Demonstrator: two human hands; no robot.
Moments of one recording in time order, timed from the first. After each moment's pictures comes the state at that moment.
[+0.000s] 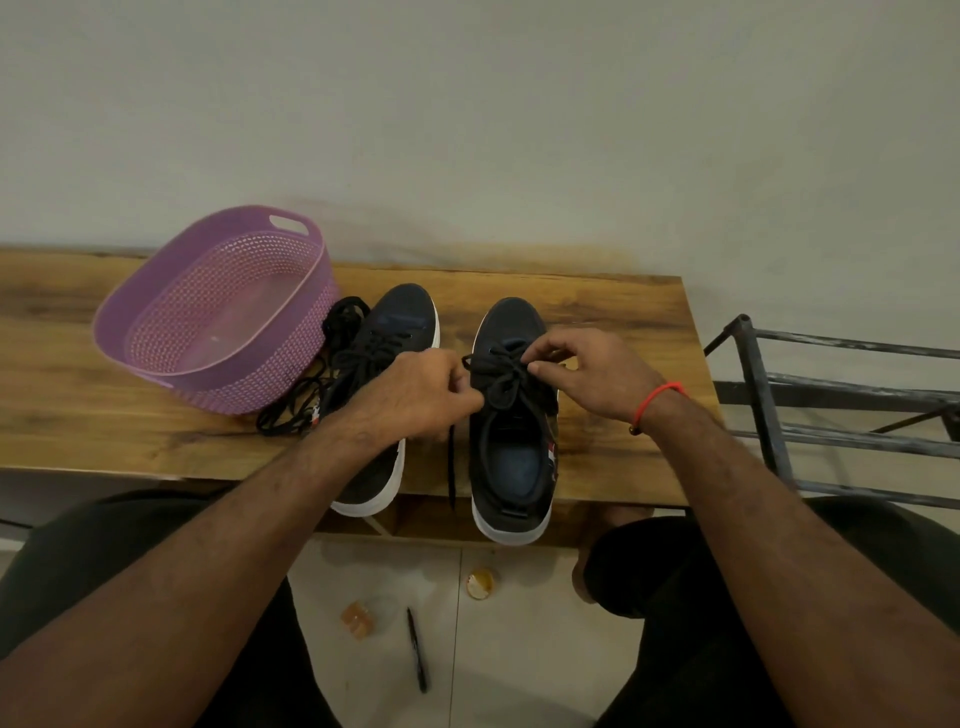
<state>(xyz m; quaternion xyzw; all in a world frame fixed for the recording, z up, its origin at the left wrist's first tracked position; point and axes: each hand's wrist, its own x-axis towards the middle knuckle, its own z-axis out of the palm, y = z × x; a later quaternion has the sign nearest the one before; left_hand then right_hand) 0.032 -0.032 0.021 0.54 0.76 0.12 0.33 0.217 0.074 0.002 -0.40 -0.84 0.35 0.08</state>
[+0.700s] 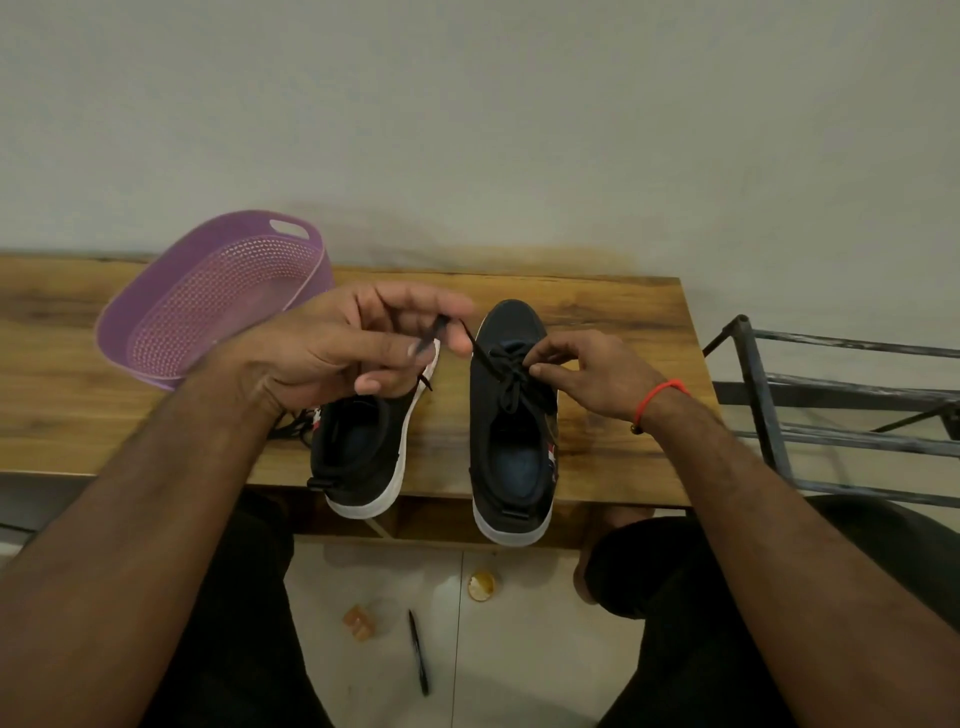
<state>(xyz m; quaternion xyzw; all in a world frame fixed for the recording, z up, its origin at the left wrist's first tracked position) -0.033 -0.047 0.070 0.52 0.32 0.39 0.69 0.220 0.072 0.009 -0.42 -0.83 0.36 0.07</state>
